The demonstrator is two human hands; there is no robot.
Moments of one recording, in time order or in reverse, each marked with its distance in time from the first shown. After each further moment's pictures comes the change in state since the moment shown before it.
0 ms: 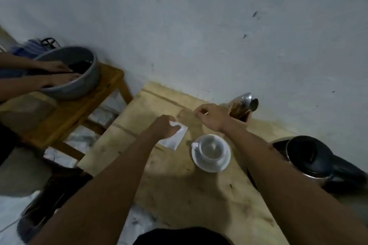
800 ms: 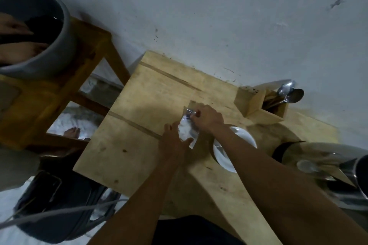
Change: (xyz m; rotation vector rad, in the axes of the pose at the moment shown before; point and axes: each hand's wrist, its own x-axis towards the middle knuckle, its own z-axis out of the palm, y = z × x) left_hand 0.019 -0.088 0.077 -0.127 0.005 -0.194; right_hand 0.099 0.018 0.133 -0.287 -0.093 0.329
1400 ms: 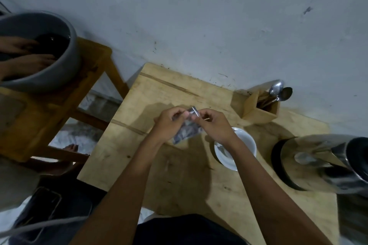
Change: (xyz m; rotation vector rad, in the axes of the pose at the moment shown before) left_hand 0.012 0.034 -0.088 -0.404 -0.095 0.334; right_hand -0.079 -0.009 -0.031 0.789 0.146 -0.155
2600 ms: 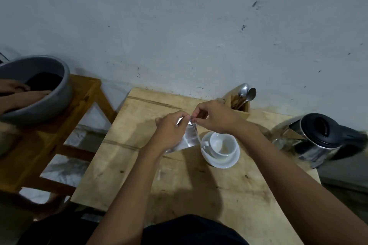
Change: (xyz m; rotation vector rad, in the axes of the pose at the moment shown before) left_hand -0.057 0.074 0.022 0.275 0.012 0.232; right_hand -0.051 -0.060 -0.069 -0.610 -0.067 -0.273
